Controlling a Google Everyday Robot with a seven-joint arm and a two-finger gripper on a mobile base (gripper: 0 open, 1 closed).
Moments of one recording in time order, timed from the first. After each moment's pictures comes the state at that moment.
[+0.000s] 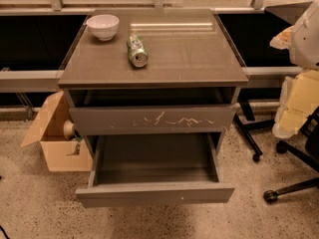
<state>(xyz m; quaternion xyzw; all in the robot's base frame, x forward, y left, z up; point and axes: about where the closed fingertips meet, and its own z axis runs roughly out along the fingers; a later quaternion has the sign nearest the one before) 0.438 -0.216 0.979 -0.60 0.78 -0.04 0.16</state>
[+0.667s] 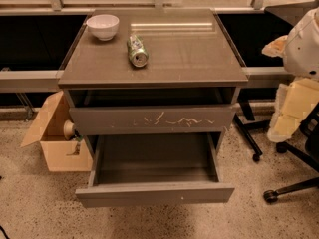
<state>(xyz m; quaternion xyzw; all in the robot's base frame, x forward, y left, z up) 0.443 -0.212 0.962 -0.62 0.77 -0.01 0.17</state>
